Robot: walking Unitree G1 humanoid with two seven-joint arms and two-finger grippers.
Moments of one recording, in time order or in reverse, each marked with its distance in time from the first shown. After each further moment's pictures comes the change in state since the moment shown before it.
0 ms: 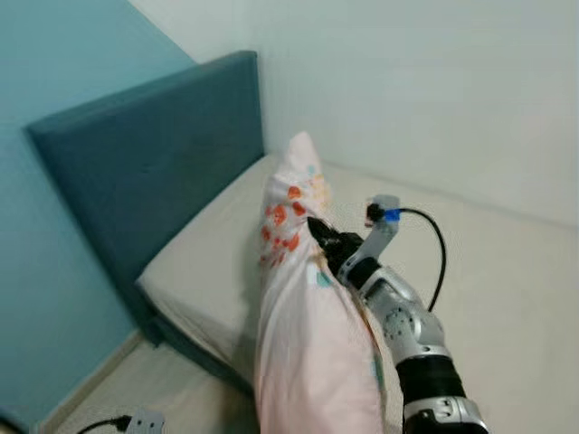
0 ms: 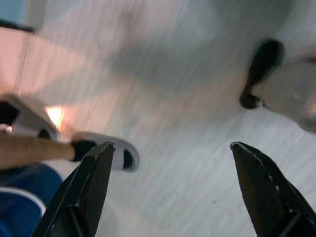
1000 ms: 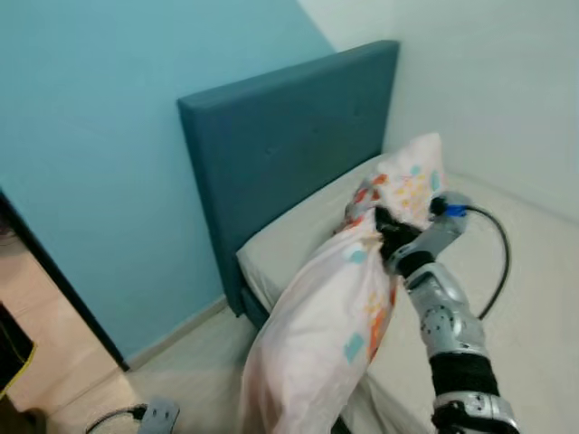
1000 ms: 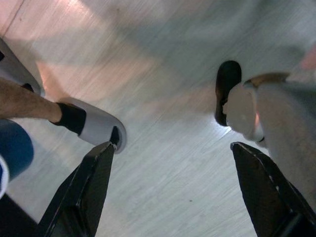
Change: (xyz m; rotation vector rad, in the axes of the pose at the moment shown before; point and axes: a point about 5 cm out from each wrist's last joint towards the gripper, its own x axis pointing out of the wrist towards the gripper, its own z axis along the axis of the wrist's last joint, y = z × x) left arm 0.001 -0.014 0.021 -0.001 -0.079 -0.056; right arm -0.029 -0.055 0.046 -0.085 -0.222 -0.352
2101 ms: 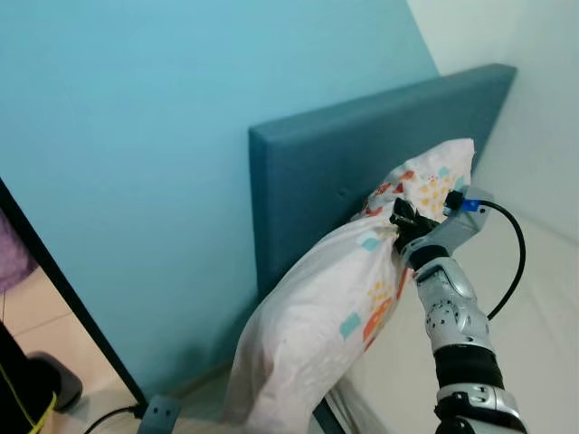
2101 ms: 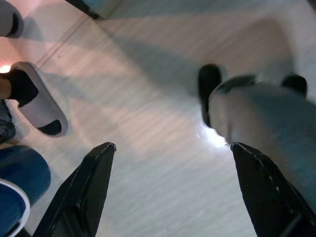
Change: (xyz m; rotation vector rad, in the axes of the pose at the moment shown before) left arm 0.000 0.000 -0.003 -0.006 0.004 0.001; right arm 0.005 0.003 0.003 -0.004 -0.019 -0.034
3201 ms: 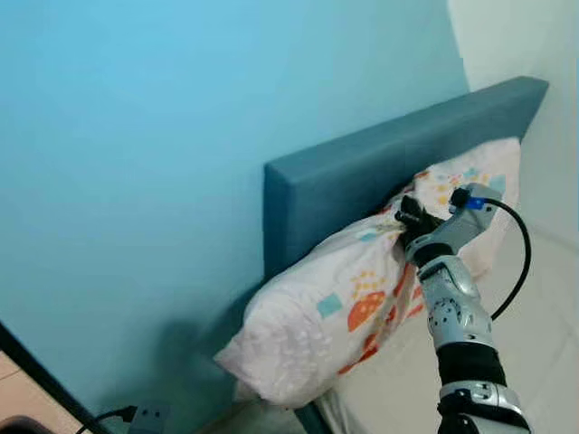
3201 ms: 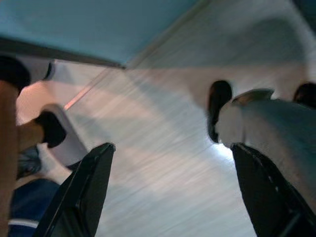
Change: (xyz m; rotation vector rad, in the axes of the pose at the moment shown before) left arm 0.000 0.006 0.003 -0.059 -0.008 0.052; right arm 0.002 -0.019 0.003 -0.031 0.013 -0.064
